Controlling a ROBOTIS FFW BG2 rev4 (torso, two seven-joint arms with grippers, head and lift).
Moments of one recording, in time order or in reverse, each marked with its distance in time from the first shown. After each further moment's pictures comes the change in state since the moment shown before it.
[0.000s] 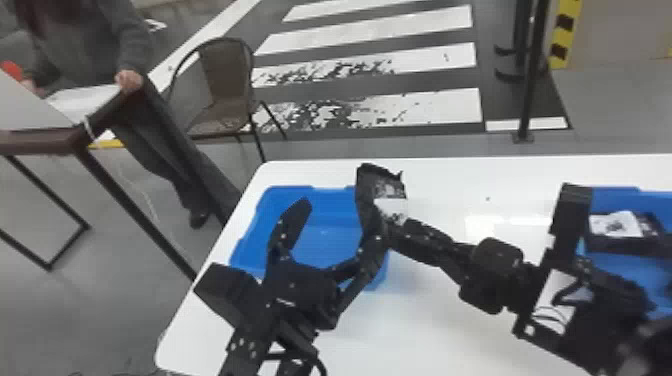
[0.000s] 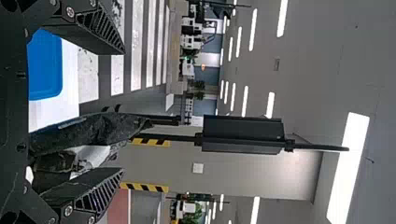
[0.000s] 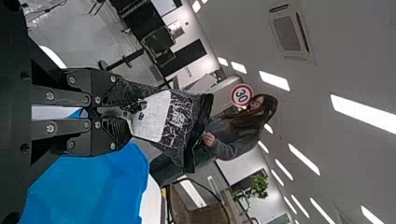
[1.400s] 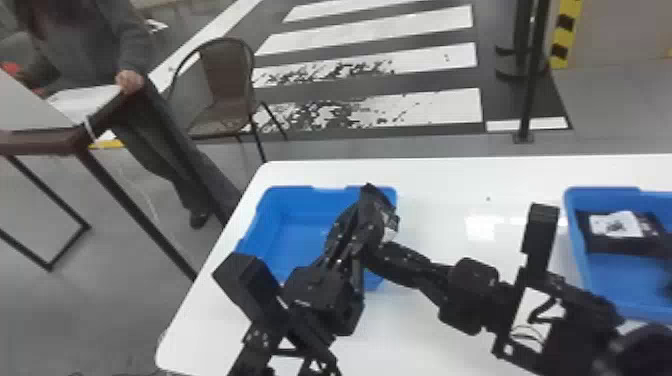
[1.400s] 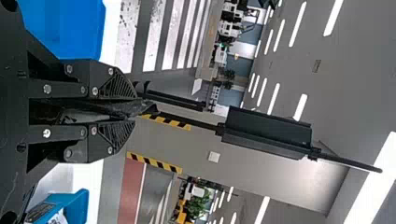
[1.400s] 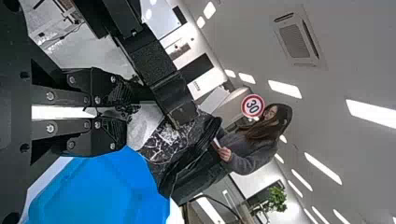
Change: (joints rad) left arm -0.017 0.013 -0.036 -0.013 0.166 0.148 -0.003; right arm -0.025 -0.015 0.105 0.037 -0.064 -0.022 -0.014
